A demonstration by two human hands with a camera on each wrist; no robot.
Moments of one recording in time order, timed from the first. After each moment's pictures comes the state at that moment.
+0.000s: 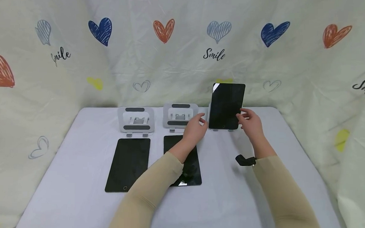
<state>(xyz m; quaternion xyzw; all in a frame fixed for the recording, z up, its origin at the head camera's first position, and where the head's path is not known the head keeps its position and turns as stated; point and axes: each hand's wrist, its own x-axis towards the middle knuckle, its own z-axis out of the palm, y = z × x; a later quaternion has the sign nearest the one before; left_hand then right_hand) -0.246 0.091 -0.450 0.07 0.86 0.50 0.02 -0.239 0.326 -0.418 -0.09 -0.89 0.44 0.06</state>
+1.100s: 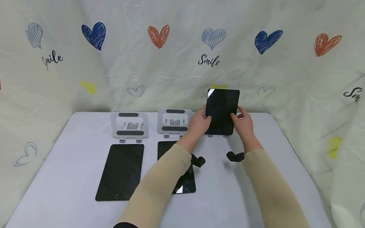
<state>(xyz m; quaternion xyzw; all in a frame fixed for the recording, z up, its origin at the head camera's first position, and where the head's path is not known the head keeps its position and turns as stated) -0.292 0.132 -0.433 0.08 0.87 0.49 0.00 -0.279 0.331 -0.431 -0.12 -0.90 0.40 0.11</state>
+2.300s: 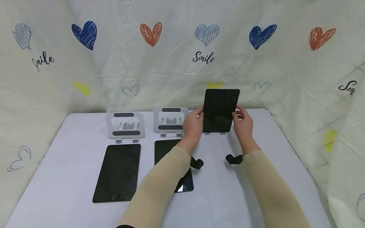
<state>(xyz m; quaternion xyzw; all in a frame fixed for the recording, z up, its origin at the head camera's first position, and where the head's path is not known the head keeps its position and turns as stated) -0.282 0.140 -0.454 0.04 0.87 0.47 -0.14 -0.270 0.342 -0.453 -0.11 -0.86 0.44 0.21</state>
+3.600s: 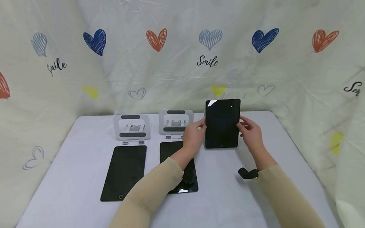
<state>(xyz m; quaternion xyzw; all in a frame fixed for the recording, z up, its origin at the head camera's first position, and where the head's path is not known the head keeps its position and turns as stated) -0.235 0.110 -0.452 0.08 0.86 0.50 -0.09 -0.220 0.345 -0.438 -0.07 -0.86 0.49 0.11</state>
